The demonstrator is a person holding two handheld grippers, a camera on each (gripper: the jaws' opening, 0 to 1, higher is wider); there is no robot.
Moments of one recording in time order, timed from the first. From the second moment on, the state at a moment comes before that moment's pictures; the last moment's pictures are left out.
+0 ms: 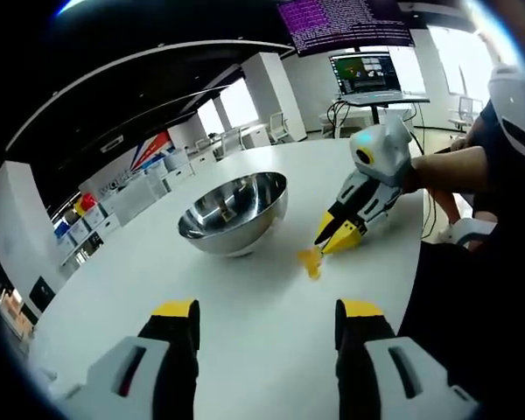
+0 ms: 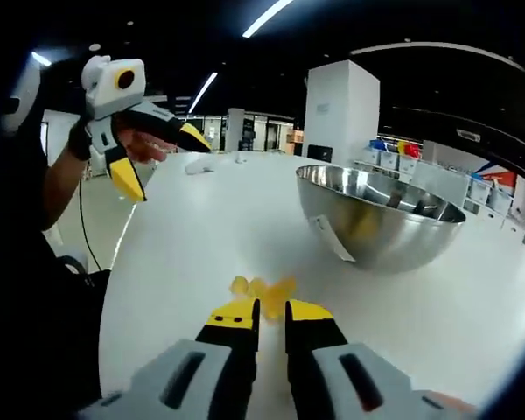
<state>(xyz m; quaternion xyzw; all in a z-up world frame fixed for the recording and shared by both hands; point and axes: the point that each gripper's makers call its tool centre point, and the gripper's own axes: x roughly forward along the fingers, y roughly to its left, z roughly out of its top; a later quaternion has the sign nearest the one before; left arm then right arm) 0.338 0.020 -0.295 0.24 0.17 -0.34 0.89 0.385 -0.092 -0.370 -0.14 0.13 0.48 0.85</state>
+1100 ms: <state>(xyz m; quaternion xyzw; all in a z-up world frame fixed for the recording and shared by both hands) 0.336 0.025 -0.298 0.24 0.17 -0.34 0.89 0.393 -0.099 -0.347 -0.13 0.11 0.45 0.88</state>
